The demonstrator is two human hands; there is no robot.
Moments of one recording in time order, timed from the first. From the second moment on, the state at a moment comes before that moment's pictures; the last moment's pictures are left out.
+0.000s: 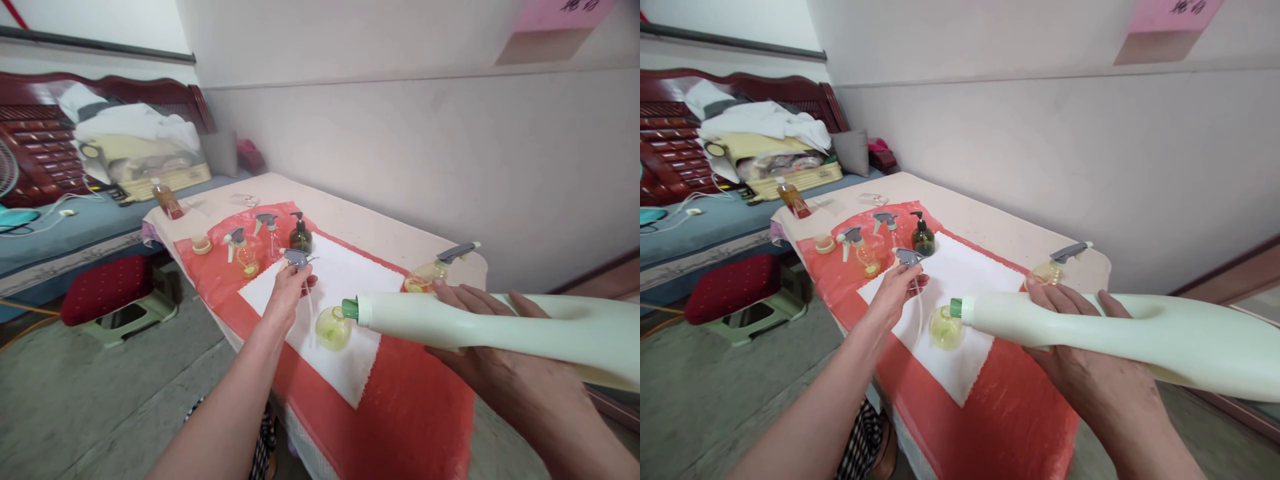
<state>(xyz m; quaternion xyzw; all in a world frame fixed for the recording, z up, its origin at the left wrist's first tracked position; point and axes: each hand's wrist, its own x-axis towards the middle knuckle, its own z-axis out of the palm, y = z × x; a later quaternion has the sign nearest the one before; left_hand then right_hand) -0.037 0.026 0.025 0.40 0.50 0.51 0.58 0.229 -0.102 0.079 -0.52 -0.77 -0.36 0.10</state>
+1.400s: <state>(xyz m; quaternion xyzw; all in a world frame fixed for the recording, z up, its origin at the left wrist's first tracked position) -0.038 0.027 0.026 0.39 0.50 0.51 0.58 0.227 -0.102 0.083 -0.51 -0.77 -0.39 0.09</state>
